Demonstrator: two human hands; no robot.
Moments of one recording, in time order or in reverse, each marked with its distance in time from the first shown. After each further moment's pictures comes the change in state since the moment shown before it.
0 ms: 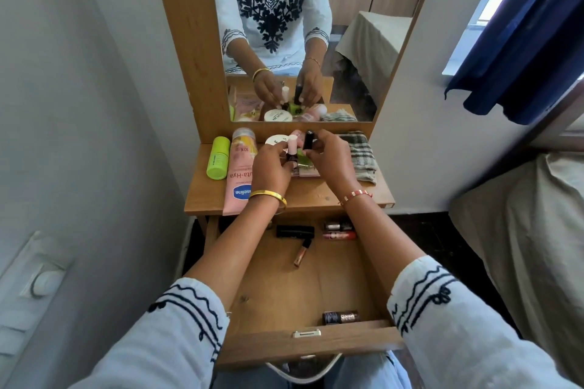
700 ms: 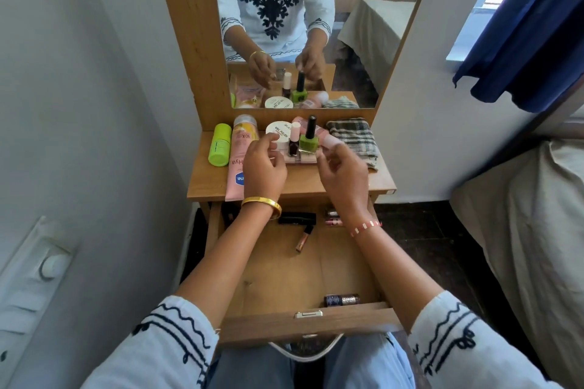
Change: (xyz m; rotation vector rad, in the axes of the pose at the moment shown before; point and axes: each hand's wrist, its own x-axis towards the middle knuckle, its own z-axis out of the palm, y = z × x) left_hand -0.028 -0.013 -0.011 -0.102 0.200 0.063; right_hand -0.061 0.016 0.002 0.010 0.259 -0.085
